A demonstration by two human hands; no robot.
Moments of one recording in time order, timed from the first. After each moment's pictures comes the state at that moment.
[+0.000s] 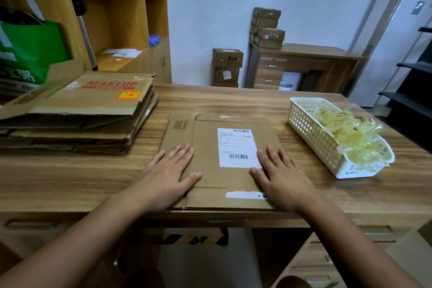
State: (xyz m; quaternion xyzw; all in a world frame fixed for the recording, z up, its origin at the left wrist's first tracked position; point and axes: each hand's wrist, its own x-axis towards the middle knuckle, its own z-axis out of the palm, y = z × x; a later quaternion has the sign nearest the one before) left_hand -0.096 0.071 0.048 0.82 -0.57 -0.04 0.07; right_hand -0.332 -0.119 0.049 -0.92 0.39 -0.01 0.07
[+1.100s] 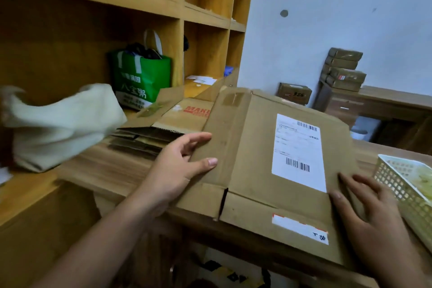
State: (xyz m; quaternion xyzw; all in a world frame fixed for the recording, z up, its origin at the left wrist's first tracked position) left_hand -0.082 0.195 0.159 0.66 -0.30 -0.14 0.68; right_hand -0.312 -0.032 0.137 -0.83 0.35 -0.37 0.24
